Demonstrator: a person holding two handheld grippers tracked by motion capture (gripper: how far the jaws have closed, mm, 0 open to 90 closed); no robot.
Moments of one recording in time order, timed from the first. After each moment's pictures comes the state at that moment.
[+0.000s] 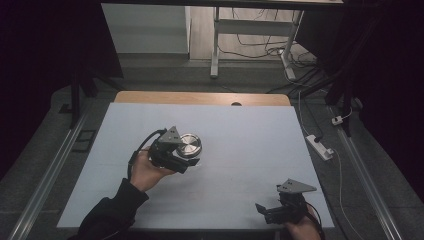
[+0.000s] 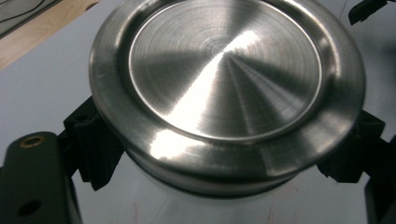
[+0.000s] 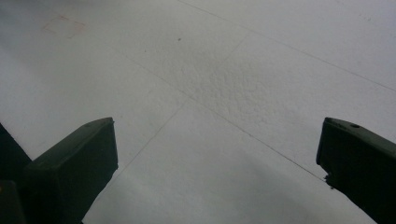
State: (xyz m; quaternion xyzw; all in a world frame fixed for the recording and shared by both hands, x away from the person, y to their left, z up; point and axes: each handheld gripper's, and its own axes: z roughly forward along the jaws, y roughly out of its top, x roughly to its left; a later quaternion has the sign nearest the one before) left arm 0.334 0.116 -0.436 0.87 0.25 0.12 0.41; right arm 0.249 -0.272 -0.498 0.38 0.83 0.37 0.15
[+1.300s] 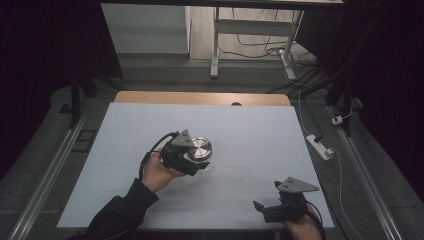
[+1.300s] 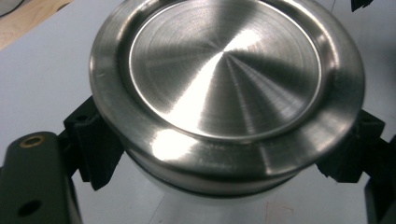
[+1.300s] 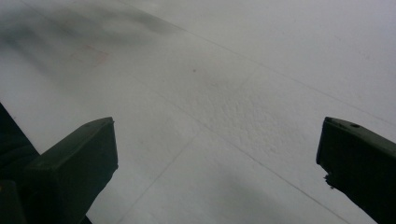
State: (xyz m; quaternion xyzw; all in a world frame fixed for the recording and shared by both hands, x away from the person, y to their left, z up) left arm 0.340 0.093 -0.449 0.87 0.24 0.11 0.42; right arm 0.246 -0.265 -0.483 0.36 0.83 0.40 0.16
